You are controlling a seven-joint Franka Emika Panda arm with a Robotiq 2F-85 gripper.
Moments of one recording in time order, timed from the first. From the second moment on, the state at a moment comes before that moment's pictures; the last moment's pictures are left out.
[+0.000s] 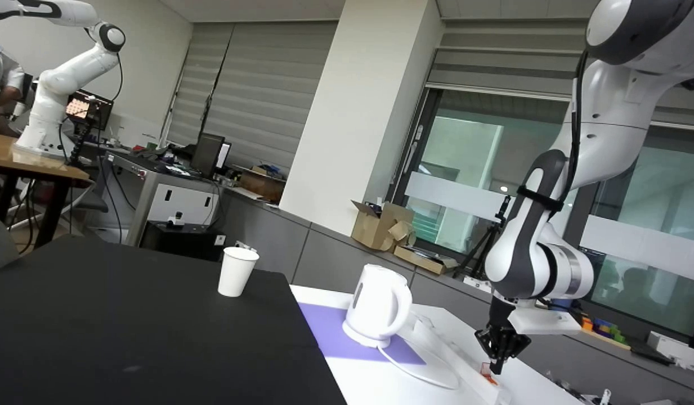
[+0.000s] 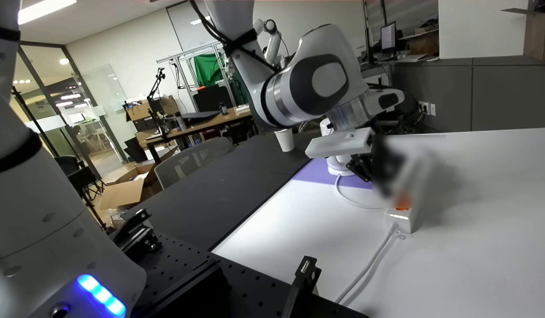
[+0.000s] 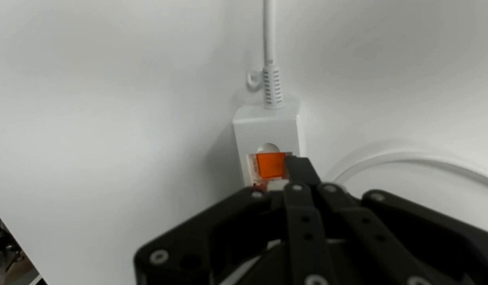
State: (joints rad) arm -0.24 0.63 -0.28 -2.30 -0.16 3.09 -0.05
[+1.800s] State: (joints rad) arm -0.26 0.73 -0.31 -2.19 -0.10 3.05 -0.06
